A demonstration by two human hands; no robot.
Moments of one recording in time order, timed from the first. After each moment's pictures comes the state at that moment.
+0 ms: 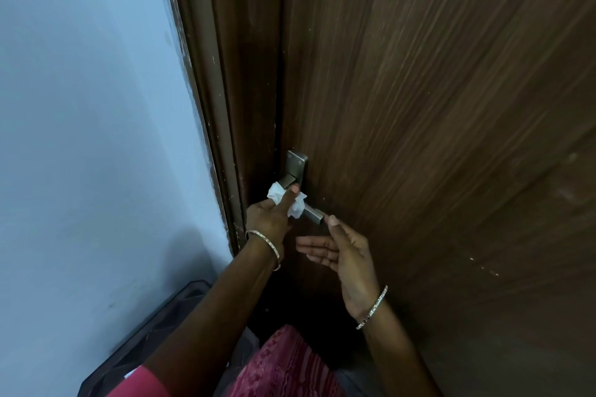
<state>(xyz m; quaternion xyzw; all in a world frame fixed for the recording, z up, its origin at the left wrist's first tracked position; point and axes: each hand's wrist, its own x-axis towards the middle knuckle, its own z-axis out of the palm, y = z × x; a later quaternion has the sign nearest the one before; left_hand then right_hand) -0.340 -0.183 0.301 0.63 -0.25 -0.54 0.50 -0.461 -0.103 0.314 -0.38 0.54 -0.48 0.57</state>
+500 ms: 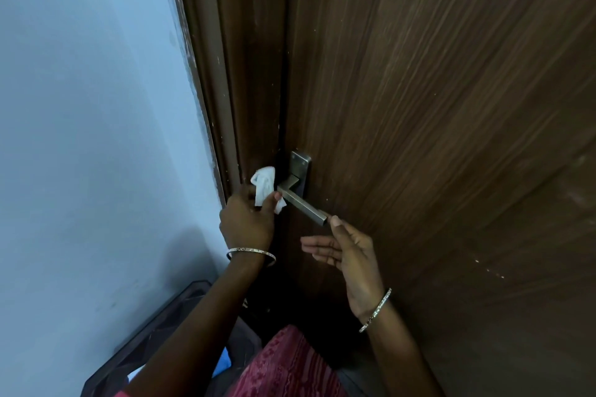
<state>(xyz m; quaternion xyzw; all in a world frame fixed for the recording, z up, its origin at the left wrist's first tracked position) -0.310 -0.159 0.325 0.74 -0.46 -0.20 0.44 -0.460 -0.104 0.317 -0.38 0.55 -0.49 0.56</state>
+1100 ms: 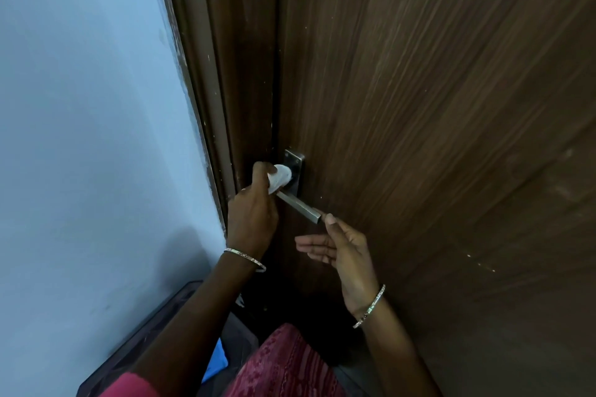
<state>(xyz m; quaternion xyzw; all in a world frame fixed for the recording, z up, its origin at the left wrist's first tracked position) -0.309 -0.167 0.323 0.60 -0.68 -0.06 0.41 -0.459 -0.103 0.318 -0.38 0.56 -0.49 0.56</state>
